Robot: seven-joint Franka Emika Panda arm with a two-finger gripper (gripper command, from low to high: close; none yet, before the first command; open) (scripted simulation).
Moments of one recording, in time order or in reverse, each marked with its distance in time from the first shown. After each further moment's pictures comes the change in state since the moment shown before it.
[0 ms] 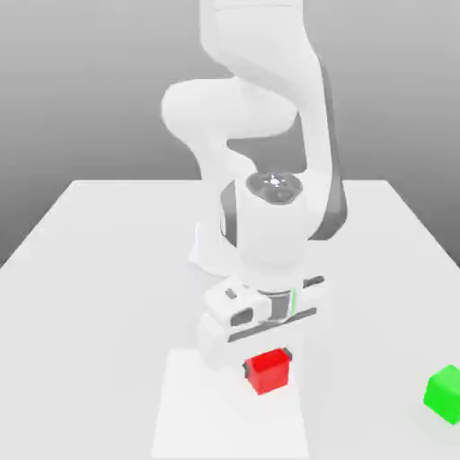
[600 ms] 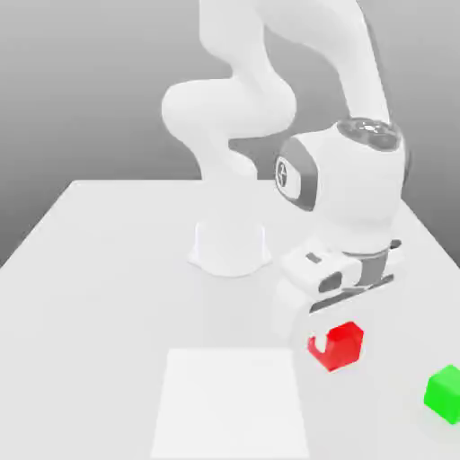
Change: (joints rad) arm 0.163 -0.107 0.148 0.238 -0.053 -0.359 0.271
